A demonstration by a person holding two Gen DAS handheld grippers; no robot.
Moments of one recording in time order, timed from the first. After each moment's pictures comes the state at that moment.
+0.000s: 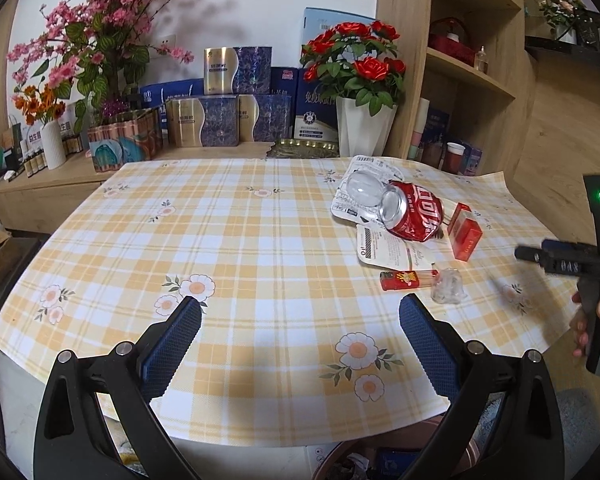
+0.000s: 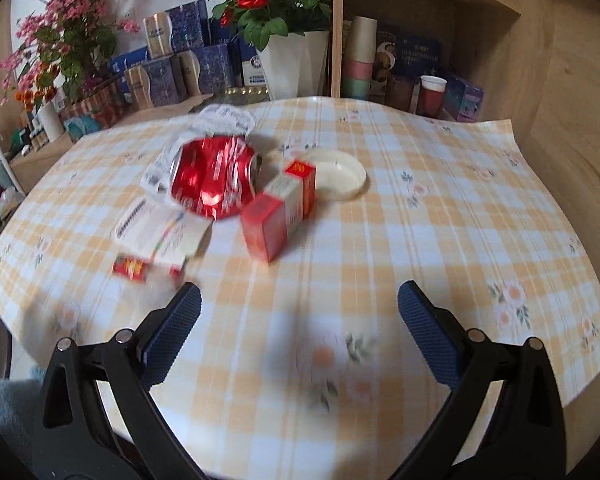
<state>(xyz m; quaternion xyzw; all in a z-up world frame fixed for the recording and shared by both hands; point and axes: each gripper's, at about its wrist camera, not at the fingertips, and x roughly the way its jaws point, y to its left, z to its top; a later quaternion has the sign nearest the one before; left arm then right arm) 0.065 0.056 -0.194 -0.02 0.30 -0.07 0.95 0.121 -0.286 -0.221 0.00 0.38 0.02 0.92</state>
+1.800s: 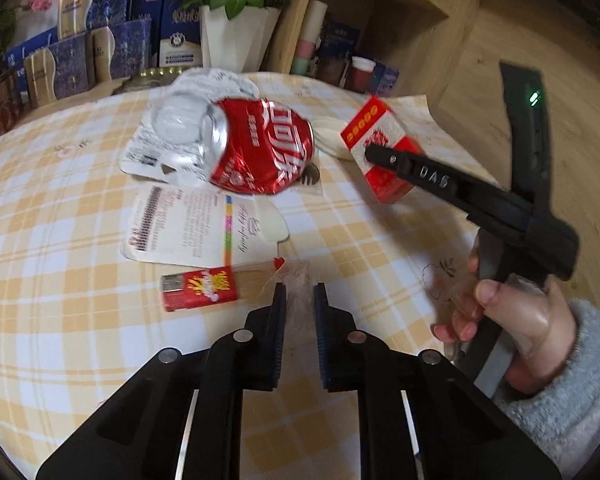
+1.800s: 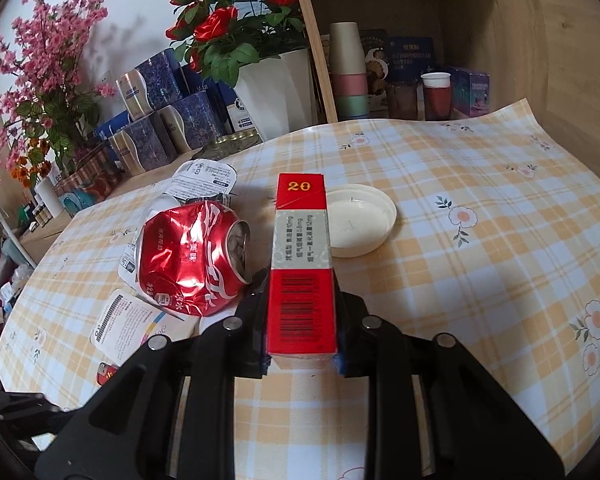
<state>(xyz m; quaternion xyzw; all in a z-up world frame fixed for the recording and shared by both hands) 0.155 -0.097 -0.242 -0.01 0.42 -0.25 0.88 0.195 -0.300 -0.257 0.11 0.31 0.03 0.94</state>
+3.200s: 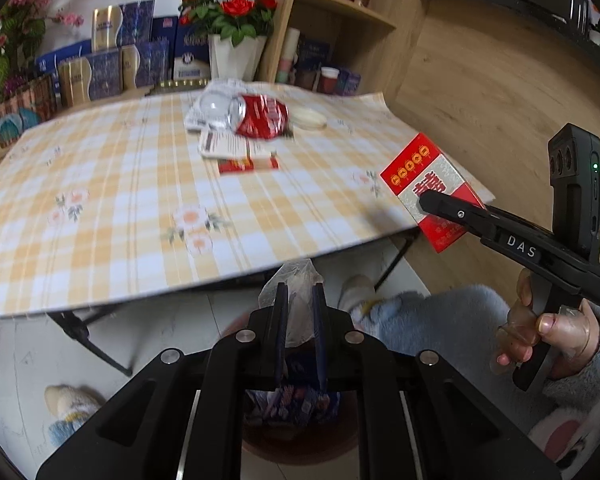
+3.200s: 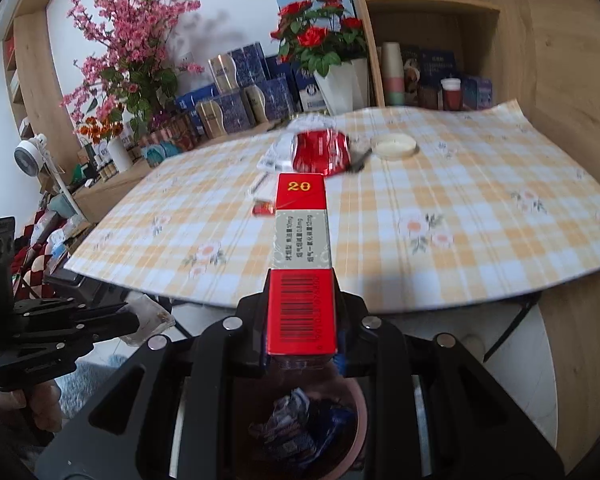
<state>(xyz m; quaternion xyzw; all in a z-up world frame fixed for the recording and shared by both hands) -0.050 -0.008 -0.209 0.00 0.40 -0.27 0.88 -0.073 -0.233 -0.220 0.09 0.32 0.10 0.94</state>
